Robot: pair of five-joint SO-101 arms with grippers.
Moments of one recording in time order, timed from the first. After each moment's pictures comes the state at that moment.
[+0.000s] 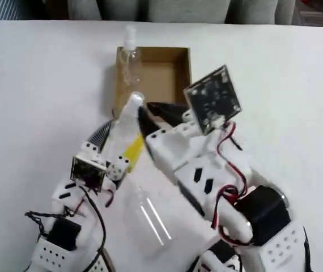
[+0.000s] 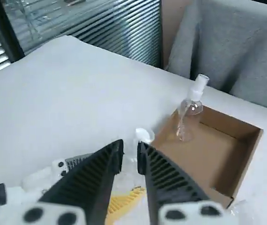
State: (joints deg) left arm 16.4 -103.9 96.4 21.7 -4.4; right arm -37.3 -49.6 10.4 69.7 -1.7
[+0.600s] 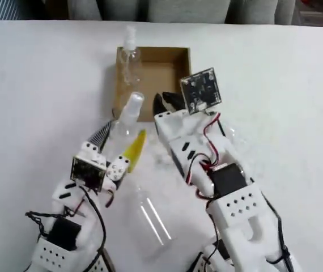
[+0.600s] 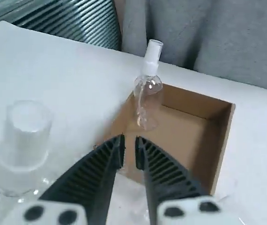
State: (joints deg) left arm 16.4 -103.9 96.7 21.7 -4.4; right arm -28.4 -49.4 46.0 31.1 1.1
